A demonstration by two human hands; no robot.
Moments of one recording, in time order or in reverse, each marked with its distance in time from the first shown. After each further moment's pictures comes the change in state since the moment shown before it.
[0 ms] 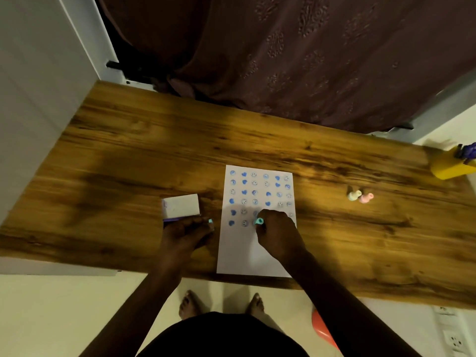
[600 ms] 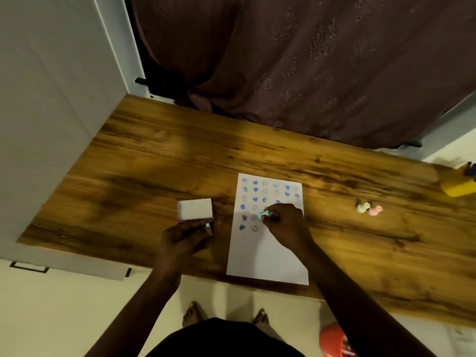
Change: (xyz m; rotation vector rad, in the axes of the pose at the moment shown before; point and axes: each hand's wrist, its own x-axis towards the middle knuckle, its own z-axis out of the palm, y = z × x) left_hand -0.023 0.014 -0.024 -0.029 0.018 0.030; right_hand 0.012 -0.020 -0.033 0.197 0.038 0.027
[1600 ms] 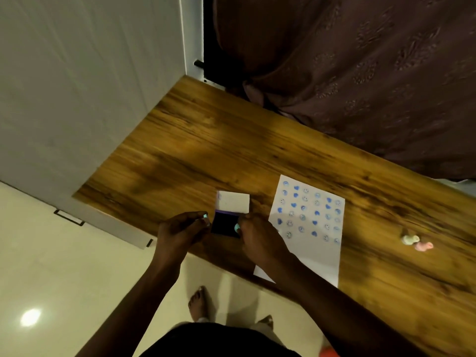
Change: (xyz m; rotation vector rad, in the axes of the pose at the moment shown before) left_hand -0.010 0.006 -0.068 0.061 0.197 0.096; right_hand -0.021 -0.095 0.086 -0.454 -0.326 -0.468
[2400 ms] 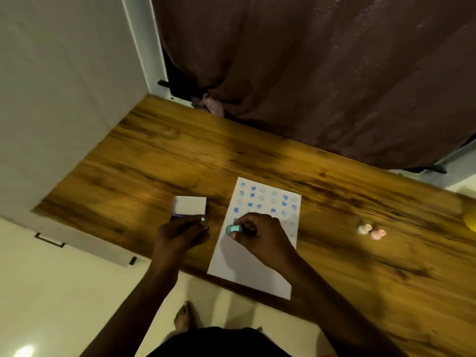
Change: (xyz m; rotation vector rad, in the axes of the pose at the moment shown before) left_hand -0.033 -0.010 0.108 0.001 -0.024 0.063; right_hand -0.072 0.108 -0.039 0.697 0.236 0.061
